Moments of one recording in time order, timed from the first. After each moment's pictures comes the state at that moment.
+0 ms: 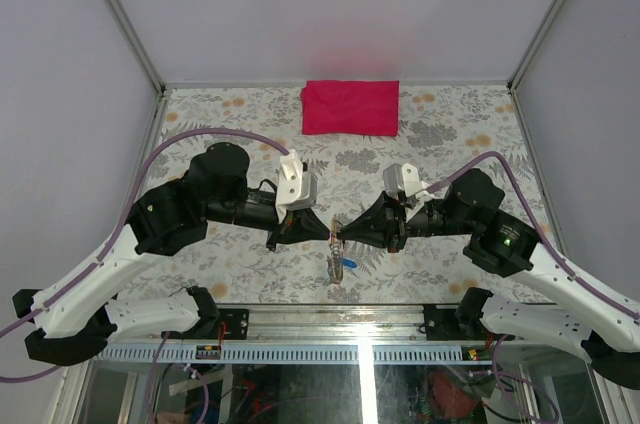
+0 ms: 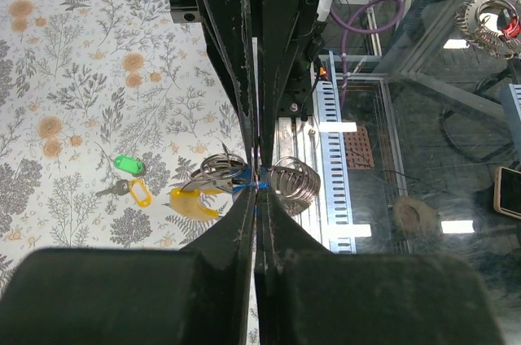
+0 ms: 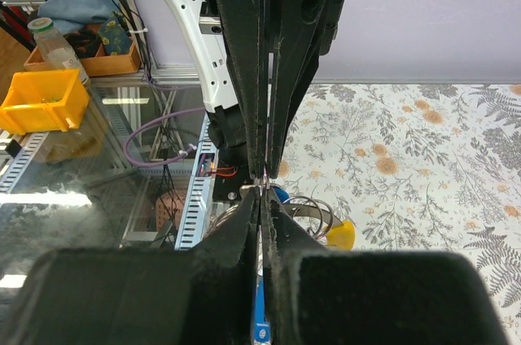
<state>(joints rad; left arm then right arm) -0.96 1.03 1.40 -0.75 0.63 0.16 0.95 0.84 0.99 -0.14 -0.66 0.03</state>
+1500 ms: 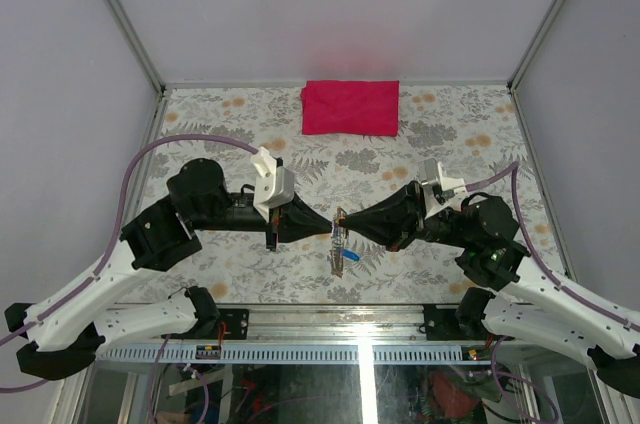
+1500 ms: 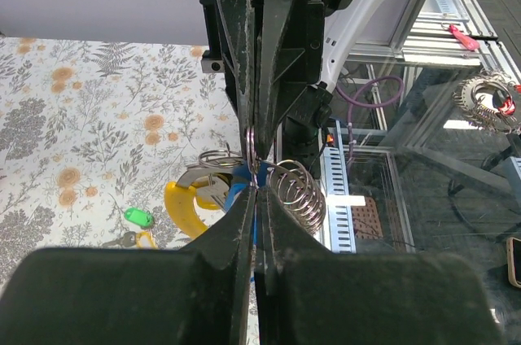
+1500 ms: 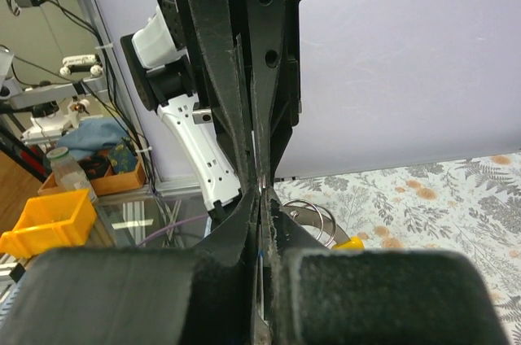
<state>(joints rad) -0.96 0.89 1.19 -0.40 0.61 0.01 0.95 0.74 0.74 0.38 -0.52 0.32</state>
